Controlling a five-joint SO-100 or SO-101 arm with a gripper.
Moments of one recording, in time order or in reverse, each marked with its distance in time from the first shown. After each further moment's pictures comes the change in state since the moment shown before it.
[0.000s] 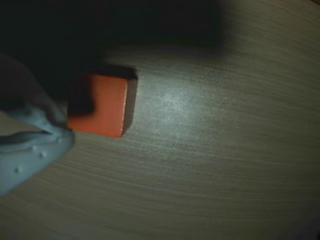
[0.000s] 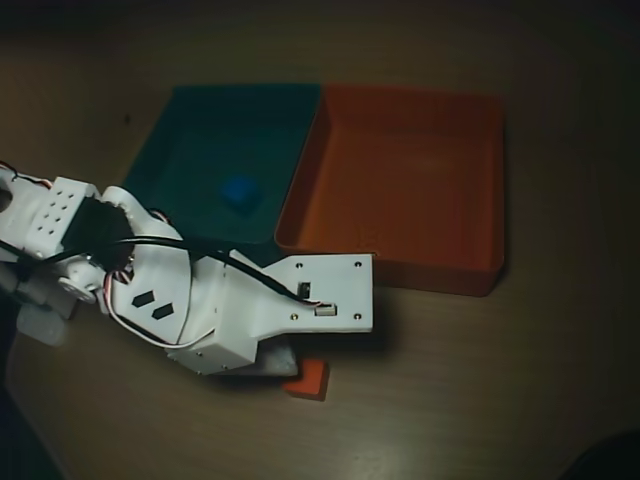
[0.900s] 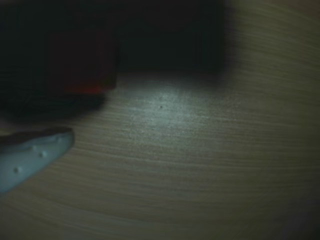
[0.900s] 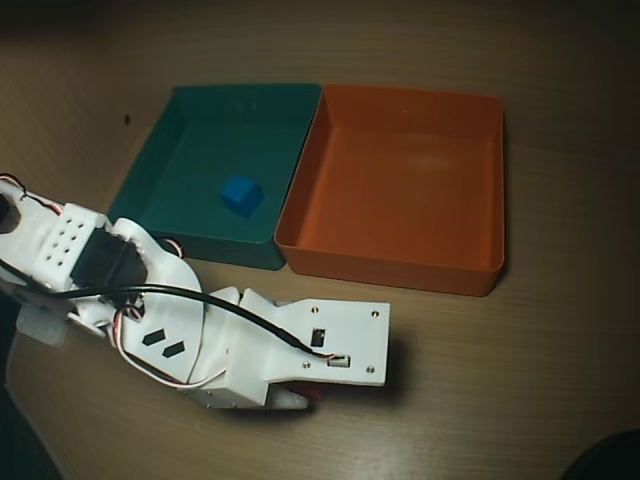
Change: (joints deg) arm 3.7 -7.9 -7.4 -0.4 1.0
